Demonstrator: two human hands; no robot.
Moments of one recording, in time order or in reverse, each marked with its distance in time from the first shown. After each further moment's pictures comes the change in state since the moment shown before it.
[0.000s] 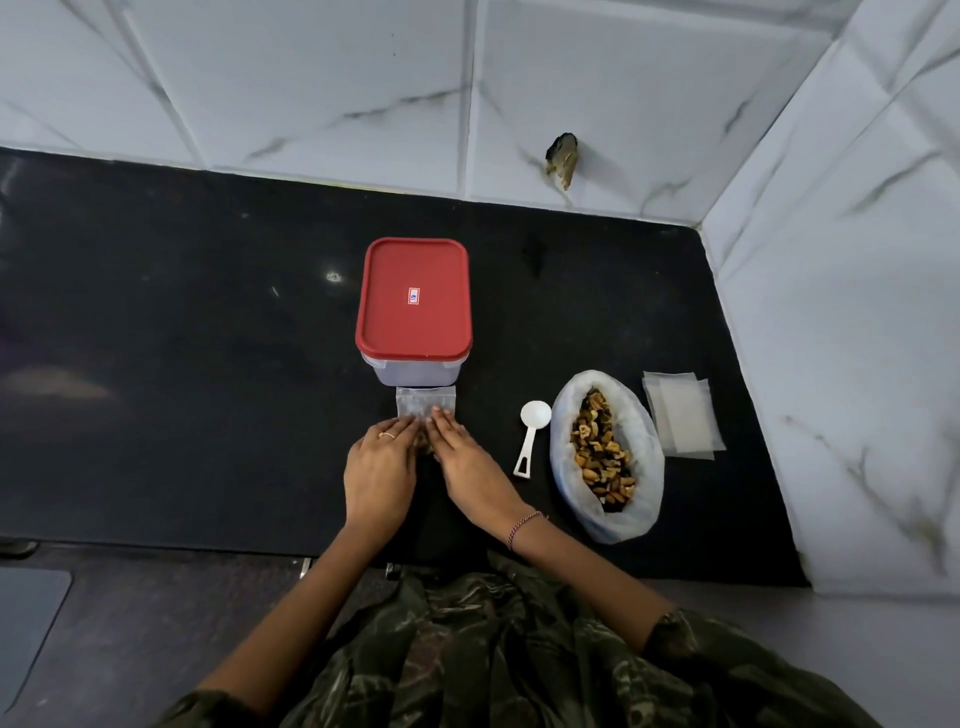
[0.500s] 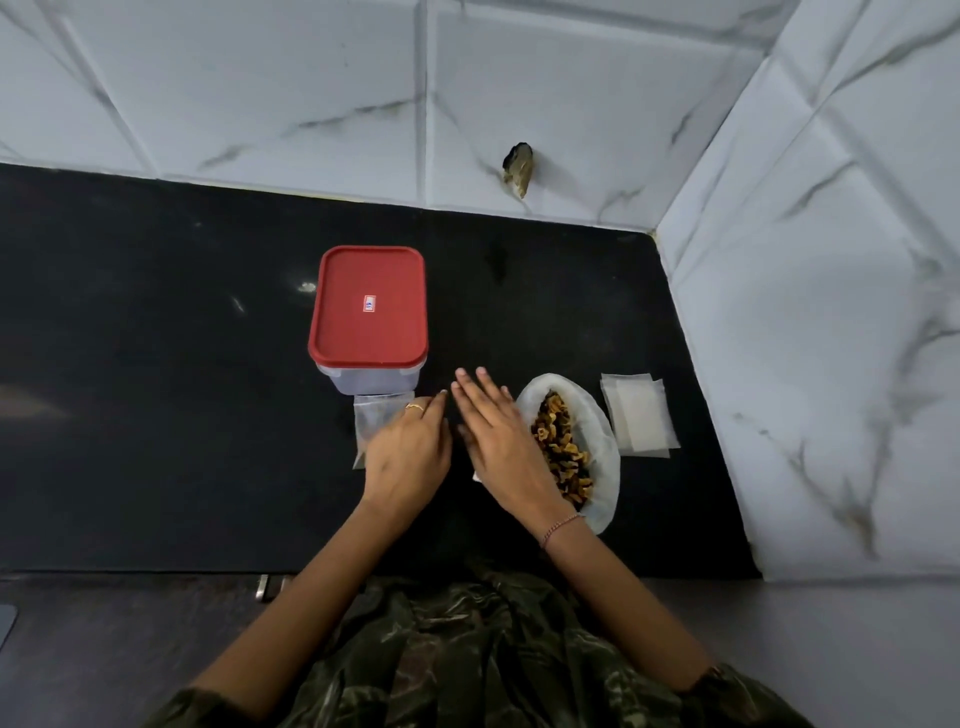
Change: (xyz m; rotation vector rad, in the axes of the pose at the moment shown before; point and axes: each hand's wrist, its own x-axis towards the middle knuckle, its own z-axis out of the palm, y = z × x) left_hand 0.018 0.082 -0.019 -0.042 0.021 0.177; right_hand -0.033 0.030 -0.082 -0.166 0.247 0.031
